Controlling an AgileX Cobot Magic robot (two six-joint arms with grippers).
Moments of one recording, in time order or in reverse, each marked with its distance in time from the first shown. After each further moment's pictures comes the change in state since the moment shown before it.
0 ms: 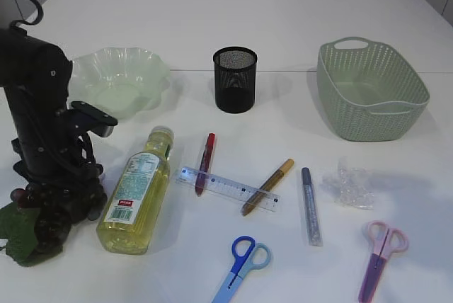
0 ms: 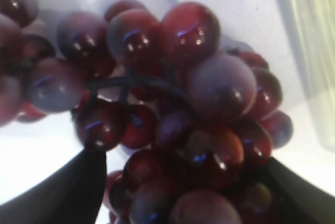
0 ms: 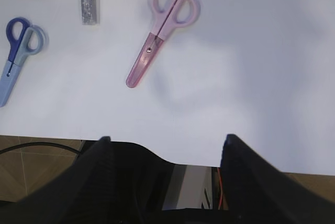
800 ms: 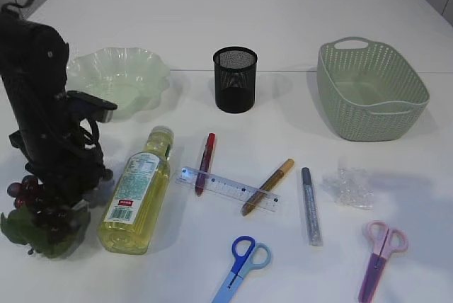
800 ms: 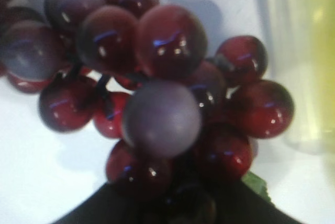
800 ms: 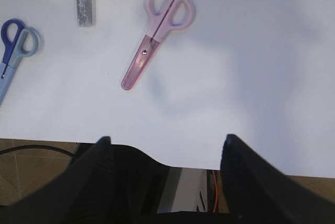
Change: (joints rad) left arm -0.002 -0.014 -0.036 -0.076 0.063 -0.044; right arm 0.000 0.002 0.000 -0.020 -0.006 -0.001
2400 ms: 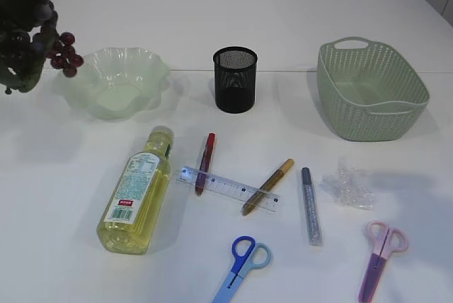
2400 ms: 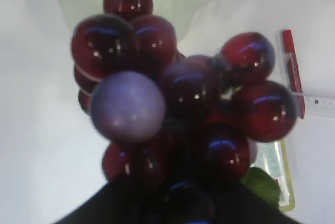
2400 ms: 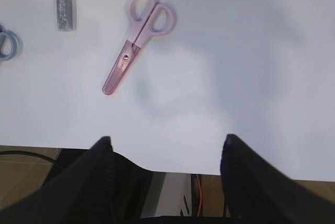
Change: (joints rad) left arm 0.077 -0.357 -0.397 -0.059 0.208 -0.087; right arm 0.000 0.000 -0.002 -0.054 -0.007 -0.002
